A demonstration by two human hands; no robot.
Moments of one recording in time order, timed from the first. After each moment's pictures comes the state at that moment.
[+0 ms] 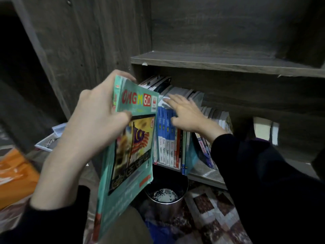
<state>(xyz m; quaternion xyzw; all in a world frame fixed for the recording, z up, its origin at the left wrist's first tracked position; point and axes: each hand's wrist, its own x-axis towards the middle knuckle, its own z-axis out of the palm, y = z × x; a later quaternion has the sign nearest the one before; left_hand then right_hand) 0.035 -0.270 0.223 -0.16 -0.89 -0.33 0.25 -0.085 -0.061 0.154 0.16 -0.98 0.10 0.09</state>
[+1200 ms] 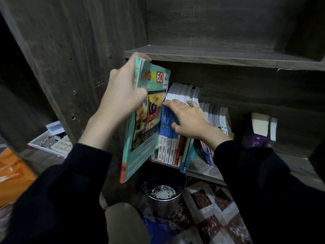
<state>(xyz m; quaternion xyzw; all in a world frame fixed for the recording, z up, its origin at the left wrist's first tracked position) -0.034 -0.232 0.218 -0.19 -0.87 -0.35 0.30 -0.072 -0.046 0.133 0.19 -0.97 0.04 0.16</state>
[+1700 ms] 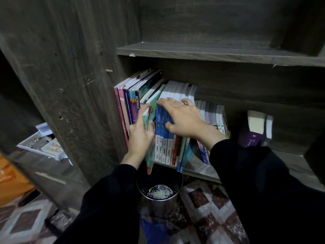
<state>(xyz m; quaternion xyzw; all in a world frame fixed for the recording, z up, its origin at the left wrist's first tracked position) -0.081 -0.195 0.068 -0.14 -0.84 -0.45 0.27 -0.072 -0.046 0.132 0.20 -0.97 0.03 0.17</state>
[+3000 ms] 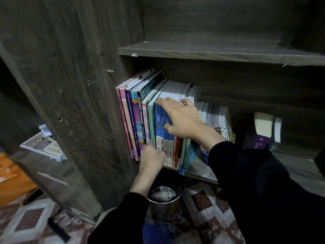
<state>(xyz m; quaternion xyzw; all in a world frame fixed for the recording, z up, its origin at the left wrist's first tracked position) -0.055 -0.172 0.037 0.06 -0.90 -0.43 0.00 -0.082 -0.052 0.130 0.21 -0.96 0.02 0.17</state>
